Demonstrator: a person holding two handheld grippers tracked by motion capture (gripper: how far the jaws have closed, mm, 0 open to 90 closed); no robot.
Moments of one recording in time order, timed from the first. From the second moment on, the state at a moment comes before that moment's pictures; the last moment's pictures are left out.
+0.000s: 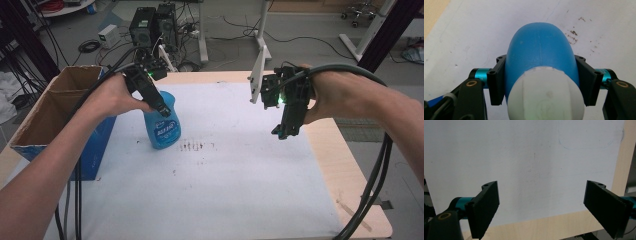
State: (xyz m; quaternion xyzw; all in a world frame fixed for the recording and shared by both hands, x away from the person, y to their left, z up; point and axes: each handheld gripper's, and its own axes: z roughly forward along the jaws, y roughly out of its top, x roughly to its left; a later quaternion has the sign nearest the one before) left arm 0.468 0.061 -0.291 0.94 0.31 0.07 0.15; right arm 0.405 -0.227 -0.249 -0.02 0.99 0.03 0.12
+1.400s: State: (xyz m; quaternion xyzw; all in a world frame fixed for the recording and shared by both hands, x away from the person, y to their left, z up) left arm 0.459 0.052 -0.175 0.95 0.29 0.06 0.12; right arm 0.400 -0.224 -0.246 -0.03 0.99 0.03 0.12
